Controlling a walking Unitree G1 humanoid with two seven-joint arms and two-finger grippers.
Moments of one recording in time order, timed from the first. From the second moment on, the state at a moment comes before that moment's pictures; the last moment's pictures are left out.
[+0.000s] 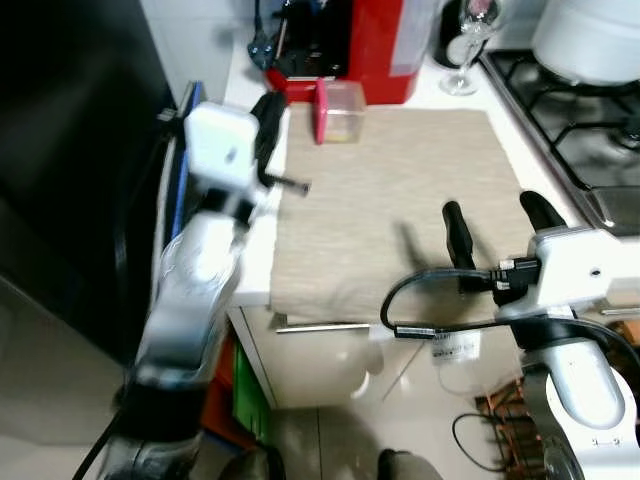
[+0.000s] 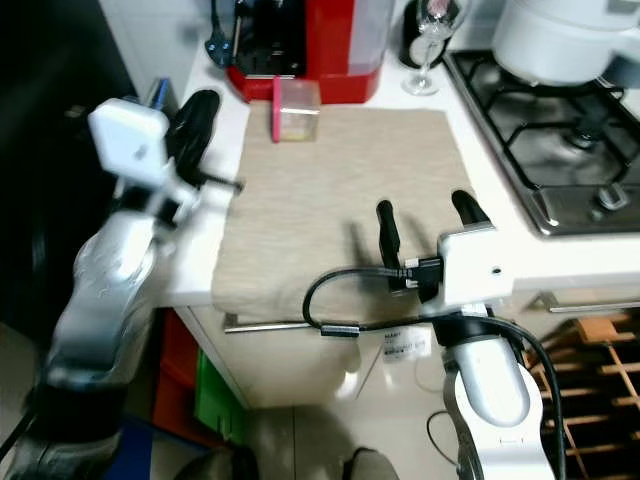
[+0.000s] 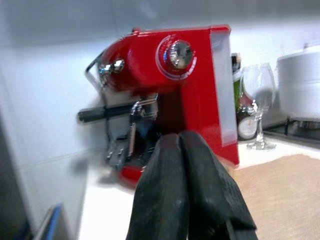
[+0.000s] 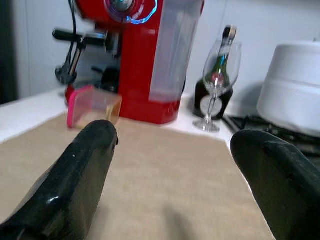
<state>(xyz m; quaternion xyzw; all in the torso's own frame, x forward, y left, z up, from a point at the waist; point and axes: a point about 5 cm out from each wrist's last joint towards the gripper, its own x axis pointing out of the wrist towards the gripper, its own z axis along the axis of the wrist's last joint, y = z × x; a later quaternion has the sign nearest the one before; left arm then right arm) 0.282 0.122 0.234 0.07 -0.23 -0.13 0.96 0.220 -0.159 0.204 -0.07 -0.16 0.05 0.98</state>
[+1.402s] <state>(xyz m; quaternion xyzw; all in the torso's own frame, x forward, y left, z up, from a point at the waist) 0.297 0.127 0.203 0.06 -0.12 -0.09 0.99 0.277 -0.158 0.192 -0.02 -0.17 0.04 0.98</state>
